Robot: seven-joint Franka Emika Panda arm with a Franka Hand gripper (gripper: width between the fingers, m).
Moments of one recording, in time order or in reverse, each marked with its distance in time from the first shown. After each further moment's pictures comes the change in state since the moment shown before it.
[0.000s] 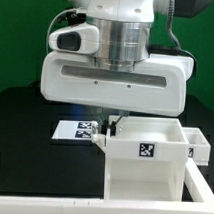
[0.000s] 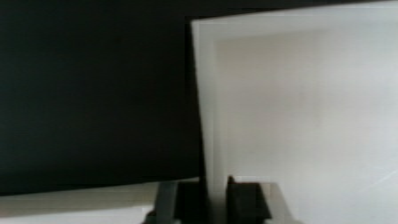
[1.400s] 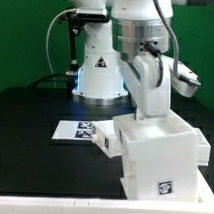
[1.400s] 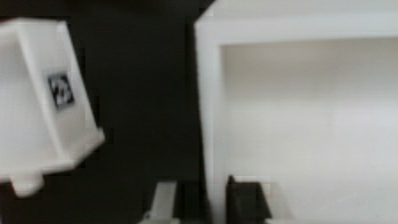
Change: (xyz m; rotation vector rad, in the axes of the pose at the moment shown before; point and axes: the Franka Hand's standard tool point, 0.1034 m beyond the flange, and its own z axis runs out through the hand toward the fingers) arm -0.069 -0.054 0.000 0.074 -0.114 1.418
